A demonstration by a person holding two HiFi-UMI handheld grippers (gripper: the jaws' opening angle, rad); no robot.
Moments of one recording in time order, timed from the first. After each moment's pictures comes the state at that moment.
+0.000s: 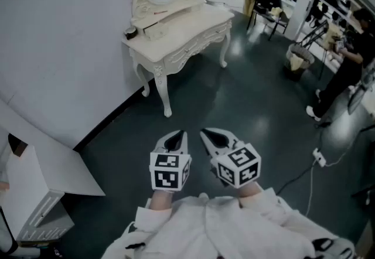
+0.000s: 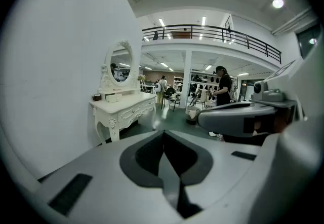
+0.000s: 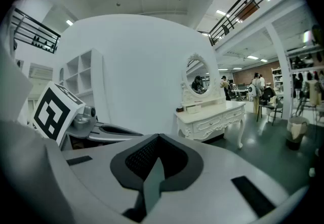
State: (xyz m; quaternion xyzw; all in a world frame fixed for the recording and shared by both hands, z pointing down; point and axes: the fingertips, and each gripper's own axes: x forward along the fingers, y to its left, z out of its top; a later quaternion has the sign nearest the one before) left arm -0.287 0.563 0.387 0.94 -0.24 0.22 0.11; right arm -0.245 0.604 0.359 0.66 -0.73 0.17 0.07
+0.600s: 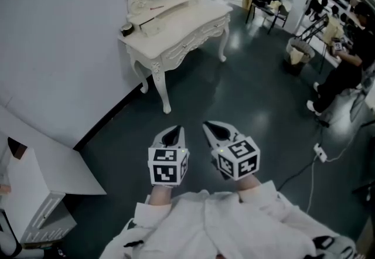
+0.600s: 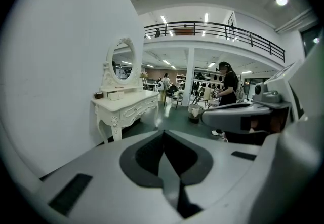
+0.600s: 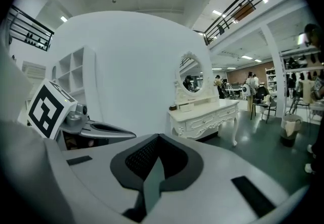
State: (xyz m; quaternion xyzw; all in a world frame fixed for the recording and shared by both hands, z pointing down) left arm -0.275 0.542 0.396 0.93 -0.26 0.23 0.11; right arm -0.211 0.587 0.374 0.67 -0.71 0.17 0.07
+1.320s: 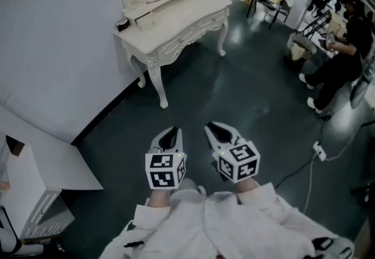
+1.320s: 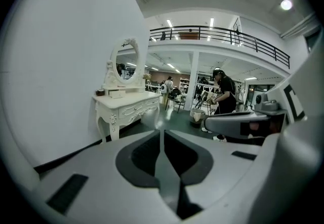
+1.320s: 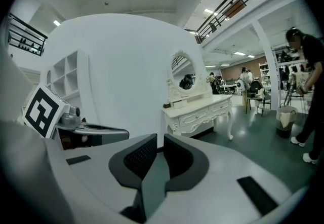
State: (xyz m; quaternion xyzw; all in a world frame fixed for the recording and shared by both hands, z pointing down) left arm -0.254 0.559 0.410 0.93 -0.28 0.20 0.13; right arm -0.173 0.611 0.398 0.69 -0.70 0.20 0.06
